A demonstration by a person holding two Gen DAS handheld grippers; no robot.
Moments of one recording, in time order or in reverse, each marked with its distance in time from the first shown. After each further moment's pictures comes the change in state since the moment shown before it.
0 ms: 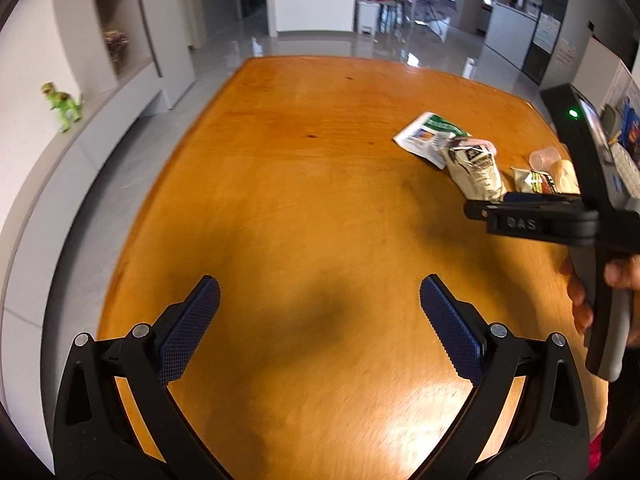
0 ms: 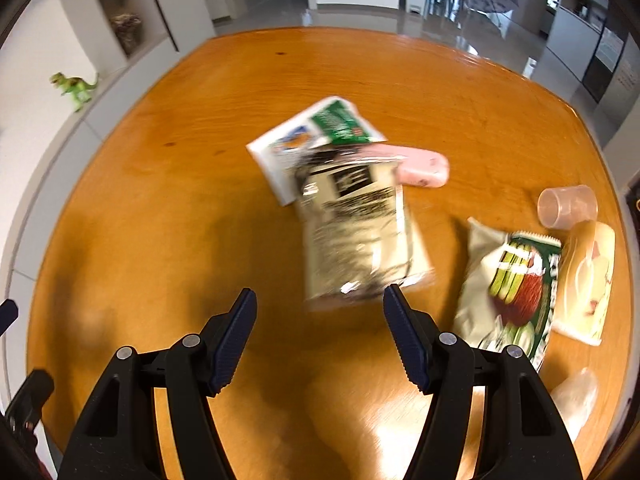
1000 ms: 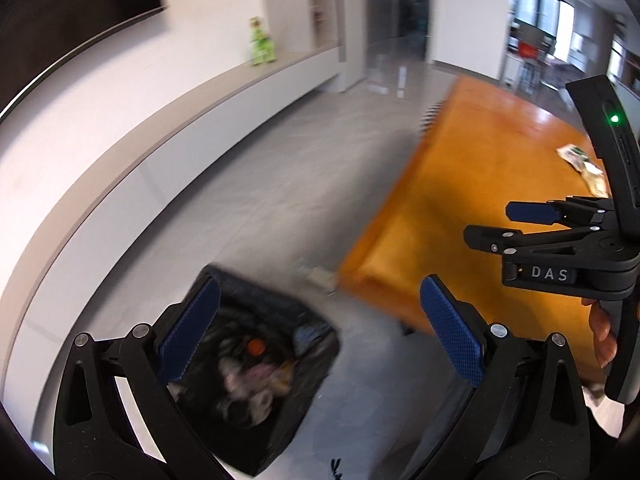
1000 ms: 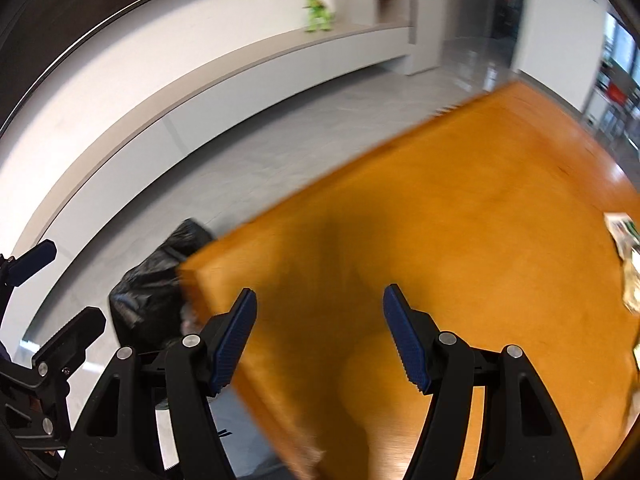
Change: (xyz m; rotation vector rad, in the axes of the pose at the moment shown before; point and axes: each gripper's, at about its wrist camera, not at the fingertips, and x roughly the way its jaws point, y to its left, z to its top) left arm -0.159 0.163 -0.210 -0.348 -0.101 0.369; right arm -0.096 0.304 -0.147 -0.539 -0.058 0.325
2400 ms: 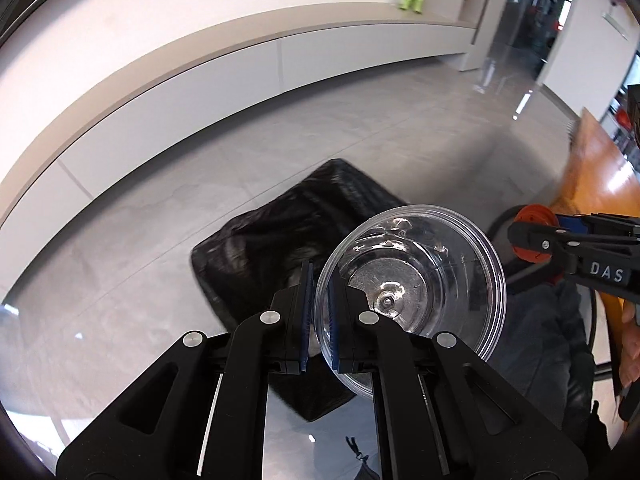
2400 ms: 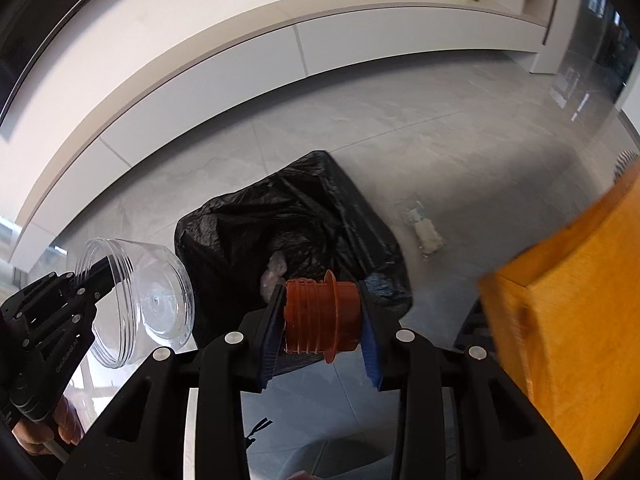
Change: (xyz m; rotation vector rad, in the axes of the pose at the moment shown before) left arm 0.007 0.190 -0.139 -0.418 0.182 0.181; right arm 0.093 0.221 -0.021 -0.308 0.208 0.211
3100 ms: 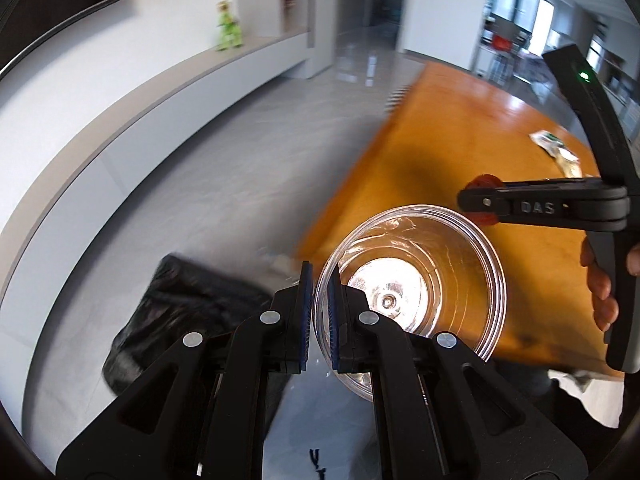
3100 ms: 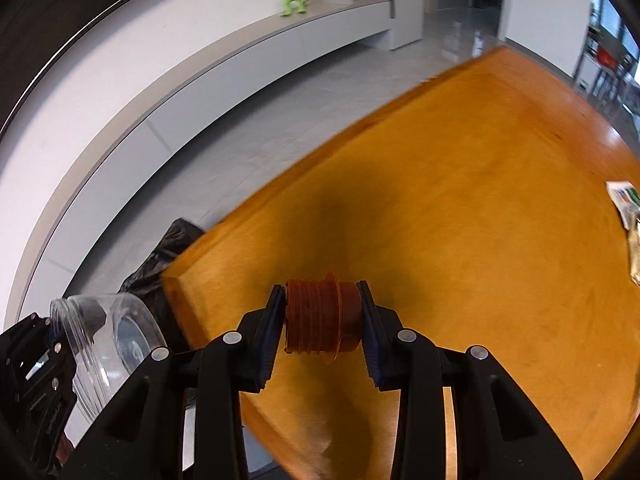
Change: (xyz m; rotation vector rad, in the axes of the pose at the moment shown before) left arm -0.037 -0.196 0.032 0.396 -0.106 -0.267; right arm -0.101 -0.194 -0.052 0.373 -0.140 -0.160
